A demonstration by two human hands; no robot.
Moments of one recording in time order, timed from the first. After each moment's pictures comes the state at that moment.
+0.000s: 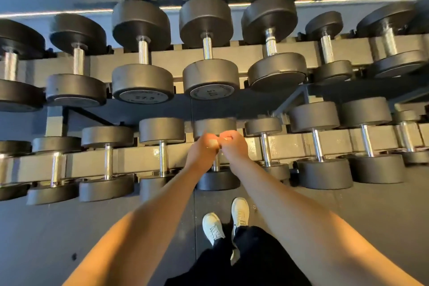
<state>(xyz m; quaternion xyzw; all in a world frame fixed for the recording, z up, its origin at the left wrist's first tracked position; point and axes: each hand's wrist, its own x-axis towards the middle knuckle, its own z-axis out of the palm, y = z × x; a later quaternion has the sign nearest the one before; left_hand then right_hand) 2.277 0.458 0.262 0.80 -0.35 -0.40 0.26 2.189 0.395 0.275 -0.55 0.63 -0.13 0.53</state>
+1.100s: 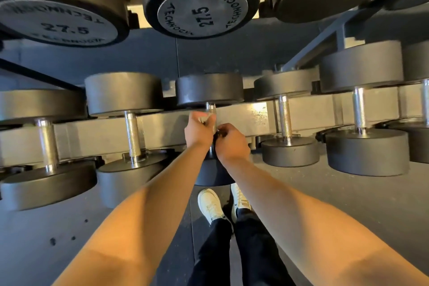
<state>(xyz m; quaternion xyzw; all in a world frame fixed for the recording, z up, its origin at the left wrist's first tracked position) 2.285 0.410 0.028 0.84 -0.14 -0.40 0.33 2.190 0.400 0.071 -0.64 0.65 0.01 0.42</state>
